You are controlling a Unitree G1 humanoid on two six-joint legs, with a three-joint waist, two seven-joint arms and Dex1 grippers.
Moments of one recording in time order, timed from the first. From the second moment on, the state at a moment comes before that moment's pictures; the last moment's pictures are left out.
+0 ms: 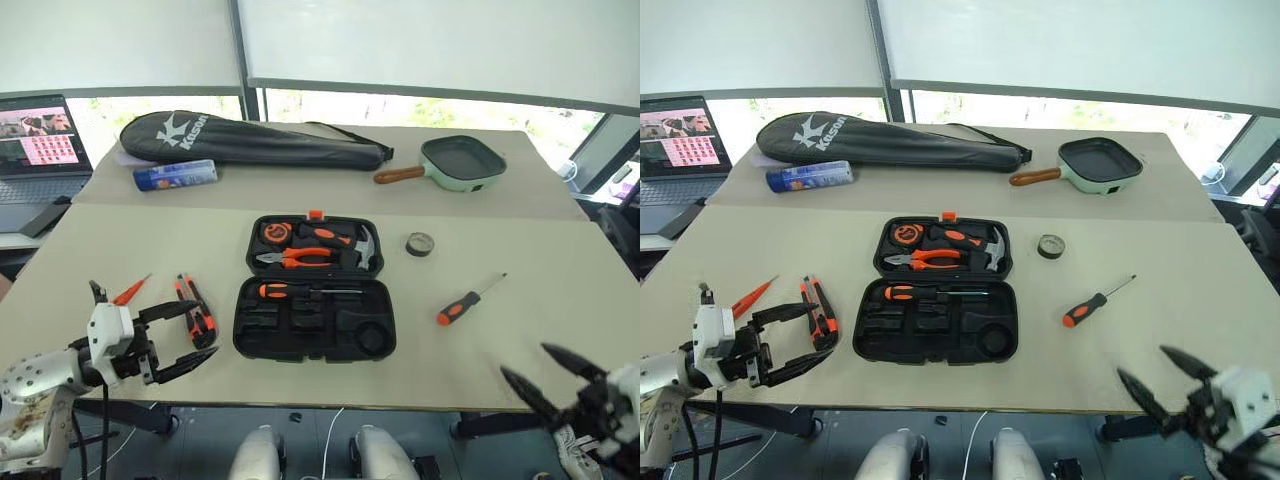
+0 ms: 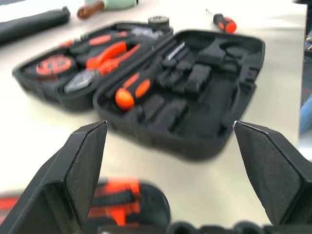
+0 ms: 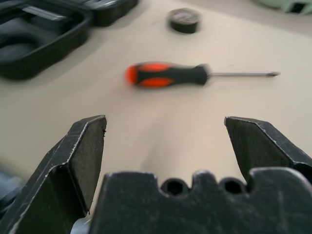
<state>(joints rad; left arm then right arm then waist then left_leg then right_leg) 0.12 0.70 0.35 -0.07 -0.52 -0.04 -1.30 0.48 -0.62 -0.55 -0.40 0.55 0.31 0.67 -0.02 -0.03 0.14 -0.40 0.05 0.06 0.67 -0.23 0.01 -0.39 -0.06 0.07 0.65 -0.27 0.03</state>
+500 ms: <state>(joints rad) -0.09 0.70 0.17 -0.36 -0.65 0.14 -1.27 -0.35 -0.53 -0.48 -0.33 0.82 1.57 -0.03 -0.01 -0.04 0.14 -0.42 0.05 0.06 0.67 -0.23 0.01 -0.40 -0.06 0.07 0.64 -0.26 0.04</state>
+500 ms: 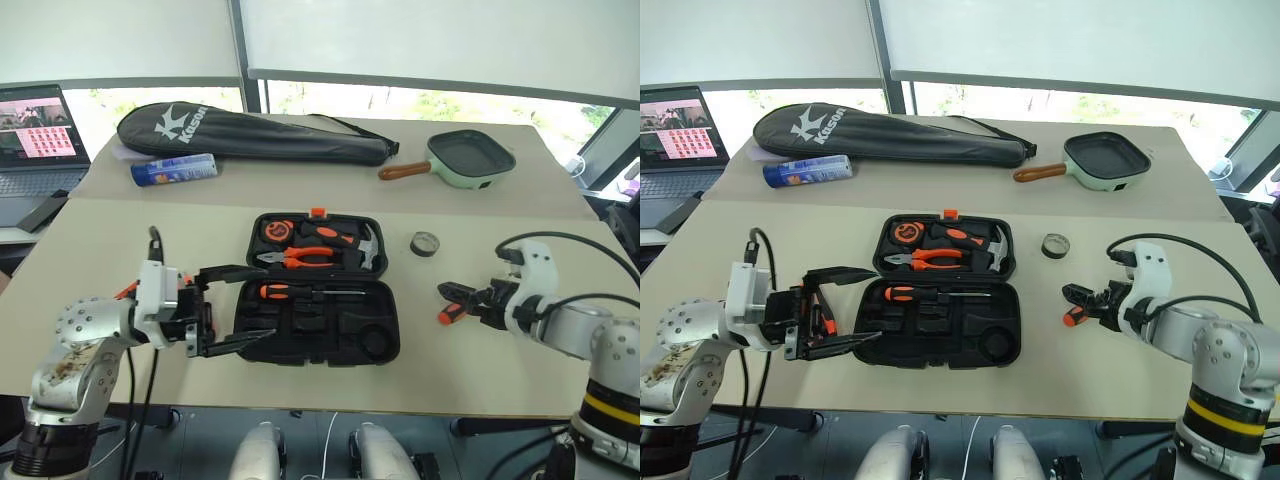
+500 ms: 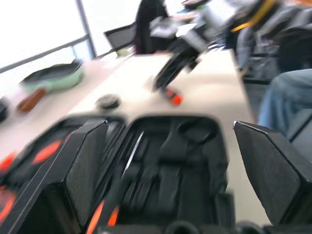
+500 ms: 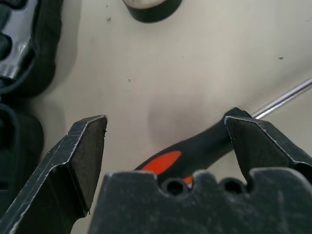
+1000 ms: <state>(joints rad) -0.06 0.70 0.17 -0.40 -0.67 0.15 -1.25 -0.32 -0.58 -0.45 -0.29 0.92 1.58 -0.18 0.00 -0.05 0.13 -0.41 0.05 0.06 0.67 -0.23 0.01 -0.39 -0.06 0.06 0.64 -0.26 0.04</state>
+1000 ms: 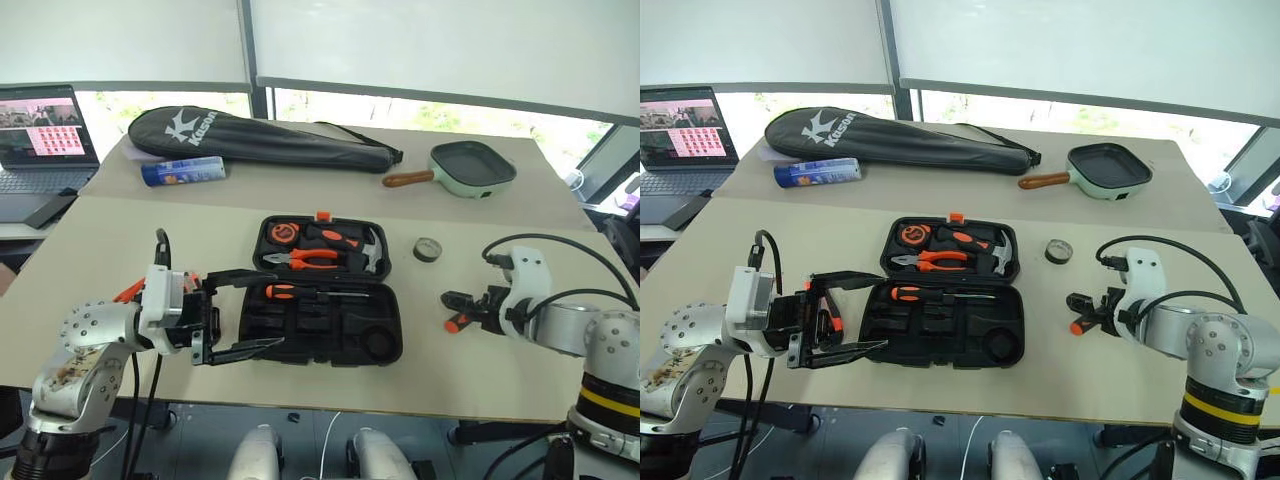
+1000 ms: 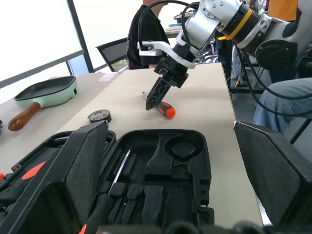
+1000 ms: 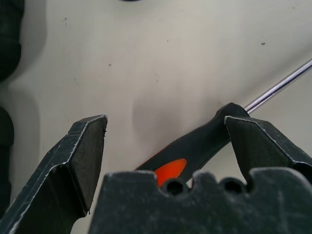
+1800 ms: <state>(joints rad) -0.08 0.66 0.13 -0.35 -0.67 0.13 -1.26 -0.18 -0.59 -0.58 -0.26 1.16 1.59 -0.44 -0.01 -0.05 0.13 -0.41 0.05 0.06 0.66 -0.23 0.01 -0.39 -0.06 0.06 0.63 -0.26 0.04</state>
